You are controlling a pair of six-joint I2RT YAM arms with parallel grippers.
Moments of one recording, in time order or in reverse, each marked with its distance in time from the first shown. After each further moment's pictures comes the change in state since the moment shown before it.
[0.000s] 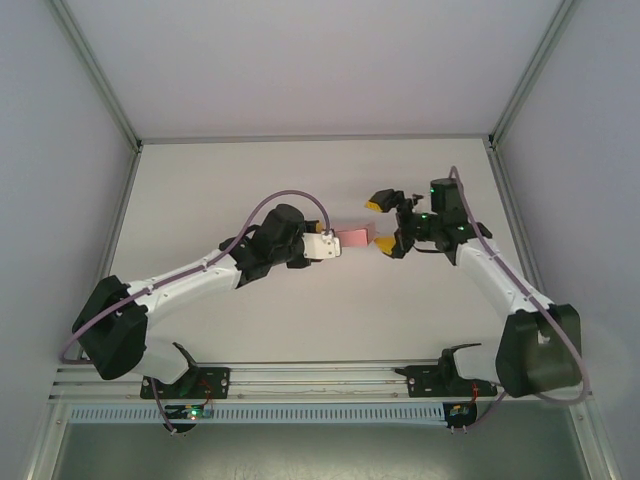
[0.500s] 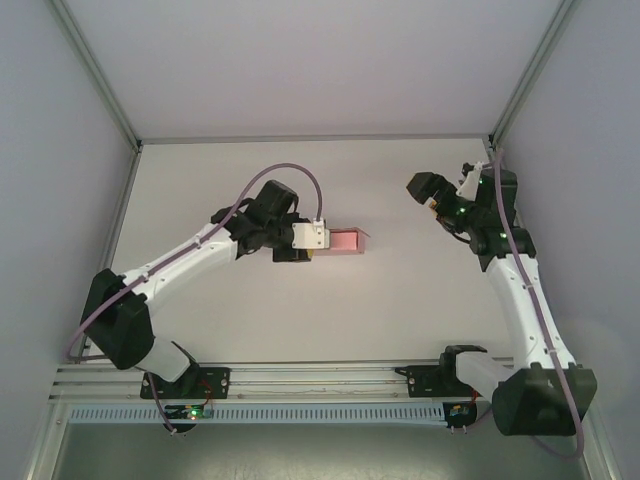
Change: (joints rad) left arm 0.122 0.087 0.251 -0.467 0.236 0.055; right arm -0.152 -0.207 0.125 -0.114 0.253 -0.620
